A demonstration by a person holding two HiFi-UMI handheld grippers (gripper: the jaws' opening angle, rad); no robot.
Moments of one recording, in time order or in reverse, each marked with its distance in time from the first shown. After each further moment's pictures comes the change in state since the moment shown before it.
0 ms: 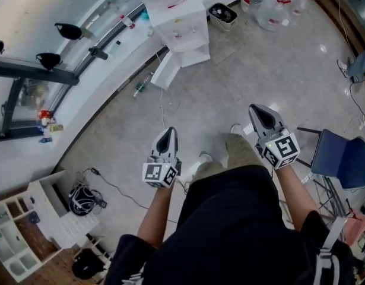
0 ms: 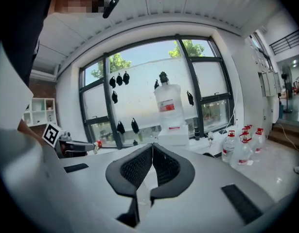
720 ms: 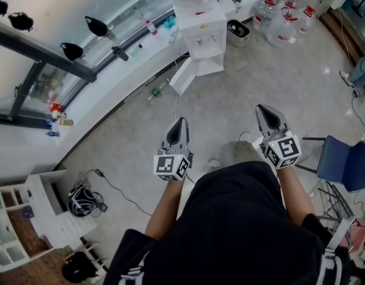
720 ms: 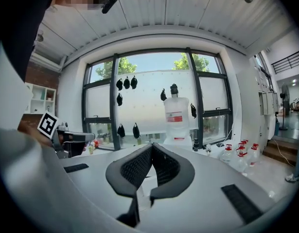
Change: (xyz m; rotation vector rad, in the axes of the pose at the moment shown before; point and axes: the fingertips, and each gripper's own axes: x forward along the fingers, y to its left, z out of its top) left arm -0.093 0.021 0.063 0.039 -0.178 0.036; right arm -0.024 0.116 0.033 -0.117 -0.078 -0.057
